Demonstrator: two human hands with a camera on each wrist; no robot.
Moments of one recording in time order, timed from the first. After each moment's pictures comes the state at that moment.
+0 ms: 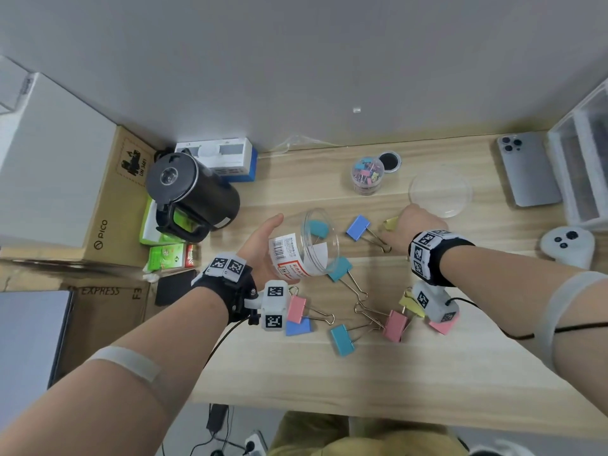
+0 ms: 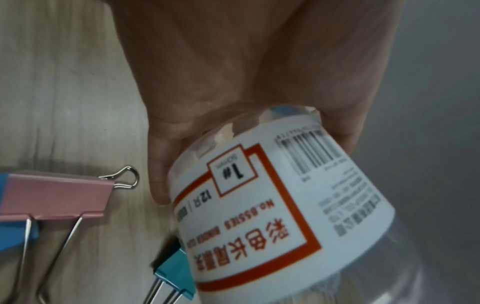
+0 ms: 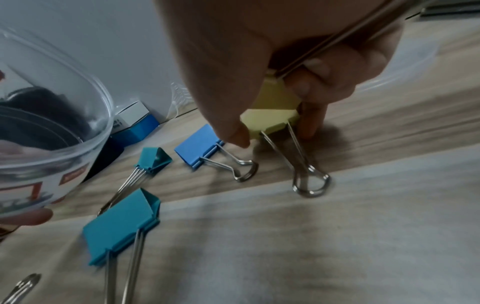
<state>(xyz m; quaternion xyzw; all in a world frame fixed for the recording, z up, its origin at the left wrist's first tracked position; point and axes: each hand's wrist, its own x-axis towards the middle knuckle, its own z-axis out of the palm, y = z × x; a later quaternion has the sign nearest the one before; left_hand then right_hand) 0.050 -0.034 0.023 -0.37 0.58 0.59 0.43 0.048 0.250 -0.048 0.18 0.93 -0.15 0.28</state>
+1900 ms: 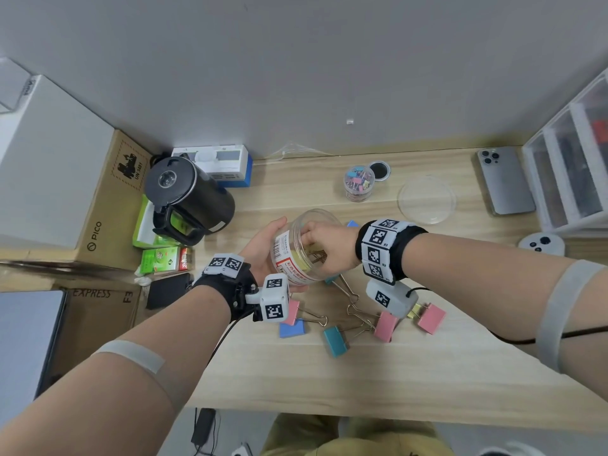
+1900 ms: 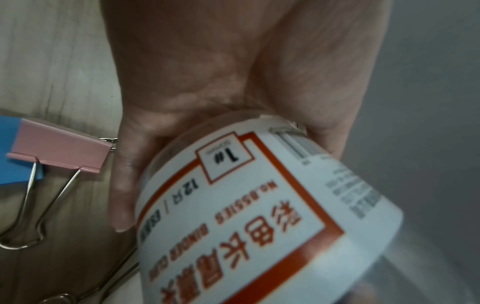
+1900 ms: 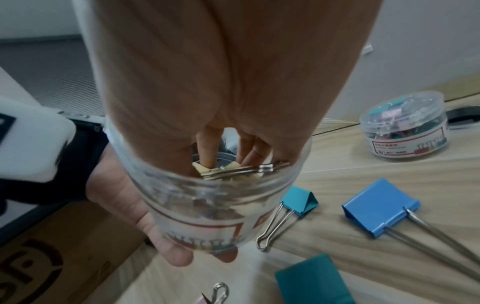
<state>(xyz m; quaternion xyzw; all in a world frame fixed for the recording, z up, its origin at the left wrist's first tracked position) 0.054 -0.020 0.035 -0.35 0.54 0.61 0.46 0.044 0.154 0.016 -0.27 0.86 -0.27 0.35</state>
